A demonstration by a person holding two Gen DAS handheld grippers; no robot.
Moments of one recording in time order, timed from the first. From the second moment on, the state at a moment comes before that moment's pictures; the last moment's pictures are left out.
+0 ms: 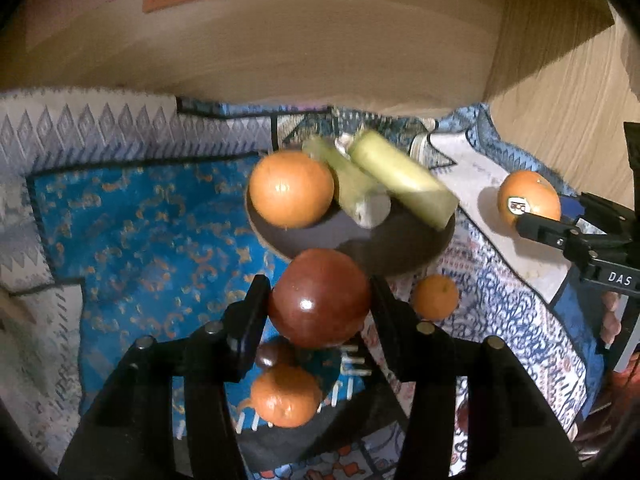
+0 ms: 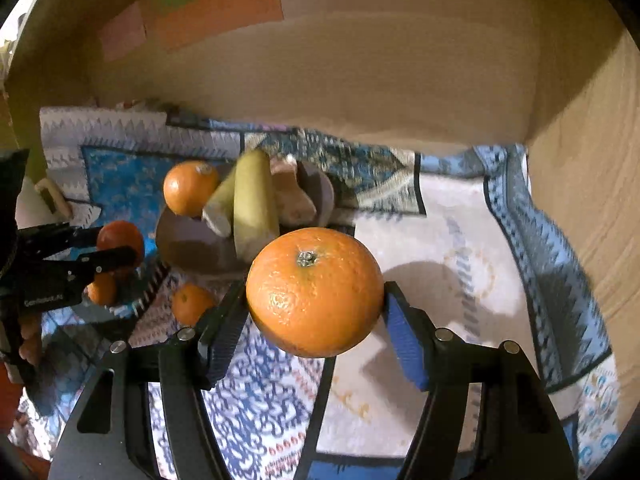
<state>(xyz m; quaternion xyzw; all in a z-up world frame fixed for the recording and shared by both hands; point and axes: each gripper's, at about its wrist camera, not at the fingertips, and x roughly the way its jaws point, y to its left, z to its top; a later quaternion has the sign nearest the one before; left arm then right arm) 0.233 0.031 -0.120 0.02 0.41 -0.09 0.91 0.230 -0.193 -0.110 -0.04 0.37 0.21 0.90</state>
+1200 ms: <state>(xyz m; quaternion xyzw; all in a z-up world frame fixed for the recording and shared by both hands) 0.274 0.016 -0.124 0.04 0.40 -0.07 0.91 0.318 -0.160 -0.101 -0.06 0.38 0.22 0.90</state>
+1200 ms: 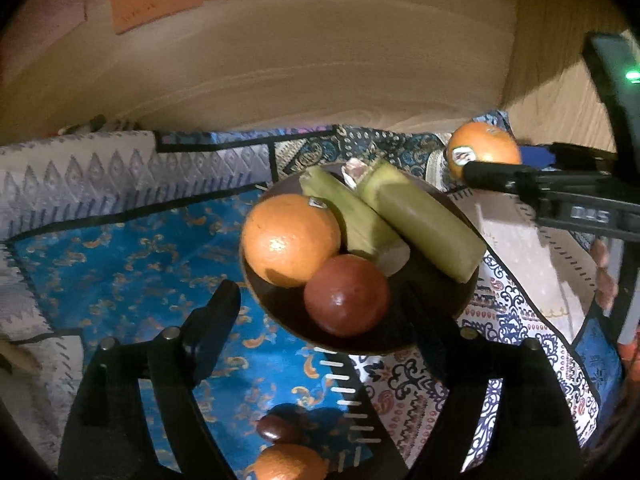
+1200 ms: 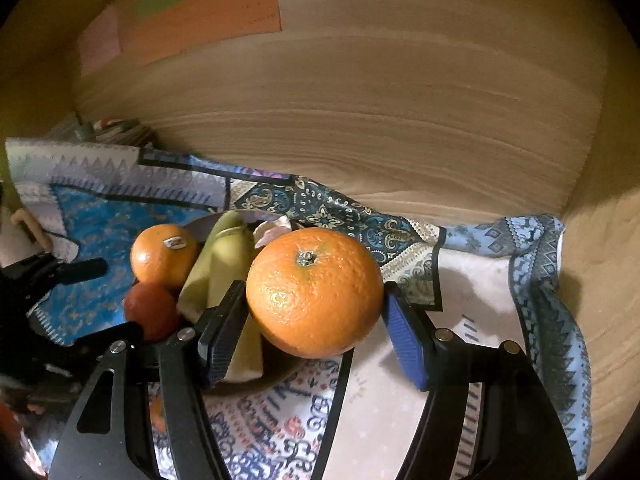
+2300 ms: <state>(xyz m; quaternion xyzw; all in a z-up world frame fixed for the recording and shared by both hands) 0.221 0.050 -0.089 0.02 0.34 -0.03 0.94 0.286 -0.147 -0.083 -0.10 0.37 0.23 0.90</state>
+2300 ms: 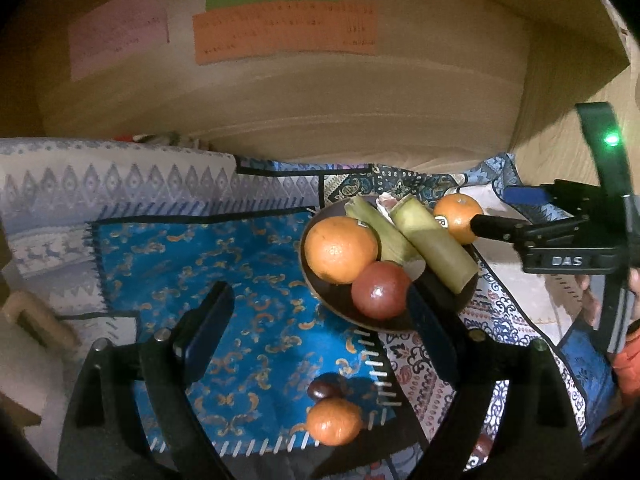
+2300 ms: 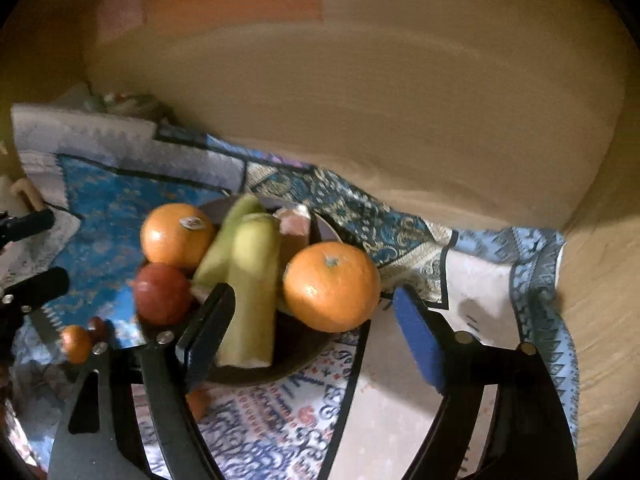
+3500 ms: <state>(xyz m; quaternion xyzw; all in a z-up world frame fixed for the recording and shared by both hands) 0.191 0.060 -0.162 0.00 0.43 -0.06 0.90 0.218 -0.100 -0.145 -0.08 0.43 0.30 0.85</state>
